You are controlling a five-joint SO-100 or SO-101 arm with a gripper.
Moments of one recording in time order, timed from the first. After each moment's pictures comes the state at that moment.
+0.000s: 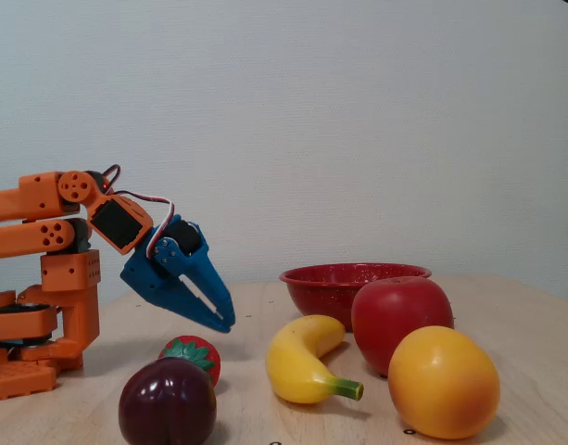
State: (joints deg) arm -2.3 182.1 175.5 52.4 -17.7
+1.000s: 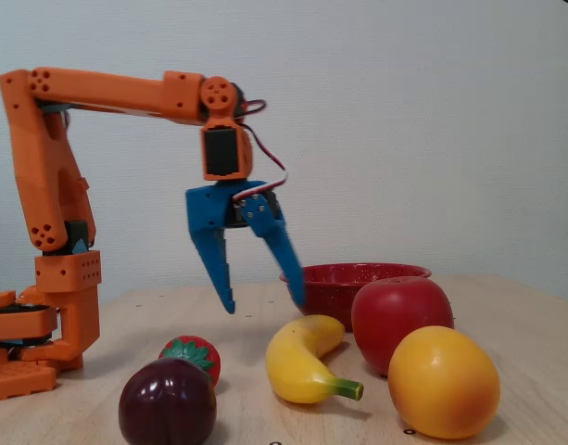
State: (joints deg) arm -11.3 101.2 107.1 80.3 3.5
